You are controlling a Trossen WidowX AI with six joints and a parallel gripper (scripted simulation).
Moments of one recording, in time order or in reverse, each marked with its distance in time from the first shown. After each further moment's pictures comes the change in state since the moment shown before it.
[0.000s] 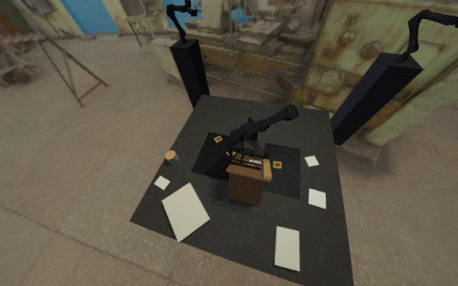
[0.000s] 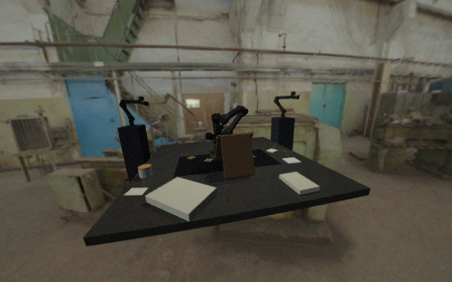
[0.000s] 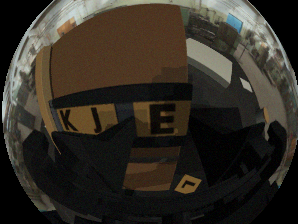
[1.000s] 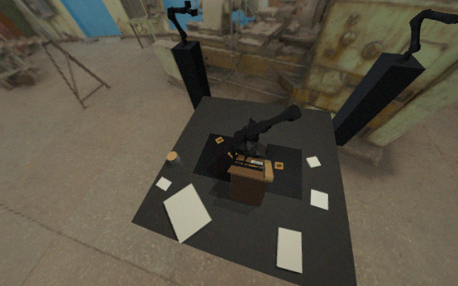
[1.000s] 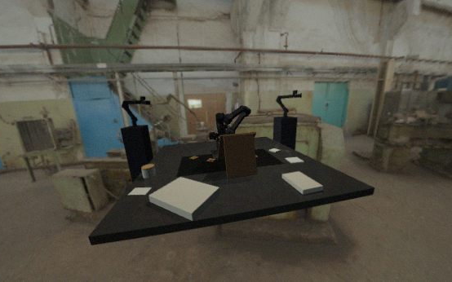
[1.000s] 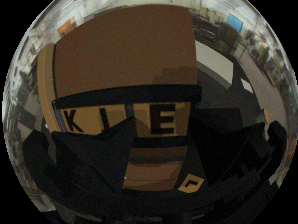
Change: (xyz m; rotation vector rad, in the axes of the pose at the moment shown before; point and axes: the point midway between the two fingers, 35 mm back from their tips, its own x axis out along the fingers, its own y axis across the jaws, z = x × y) arm -0.001 0.011 0.002 -0.002 -0.001 0.000
